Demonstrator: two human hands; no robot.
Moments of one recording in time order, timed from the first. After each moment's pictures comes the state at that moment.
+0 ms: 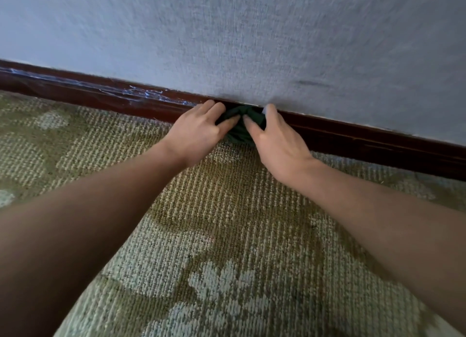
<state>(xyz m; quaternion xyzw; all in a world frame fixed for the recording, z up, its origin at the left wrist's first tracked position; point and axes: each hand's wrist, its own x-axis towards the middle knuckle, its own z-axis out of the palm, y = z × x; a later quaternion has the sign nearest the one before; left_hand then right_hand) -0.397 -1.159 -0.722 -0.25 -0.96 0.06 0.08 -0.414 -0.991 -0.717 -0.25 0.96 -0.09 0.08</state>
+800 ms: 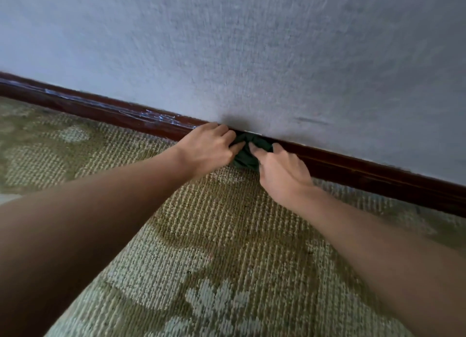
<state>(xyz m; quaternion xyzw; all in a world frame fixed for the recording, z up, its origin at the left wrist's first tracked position) -0.410 -1.155 -0.703 -0.30 -0.92 0.25 0.01 -0.422 -0.987 -0.713 -0.24 0.96 -0.06 0.12</state>
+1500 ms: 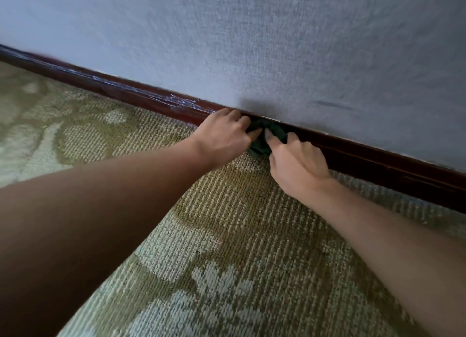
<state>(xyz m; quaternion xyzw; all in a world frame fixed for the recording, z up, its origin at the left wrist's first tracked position) -0.405 -1.134 -0.701 -0.19 -0.95 0.25 -0.03 -0.426 -0.981 -0.726 -0.32 0.94 -0.06 0.06</state>
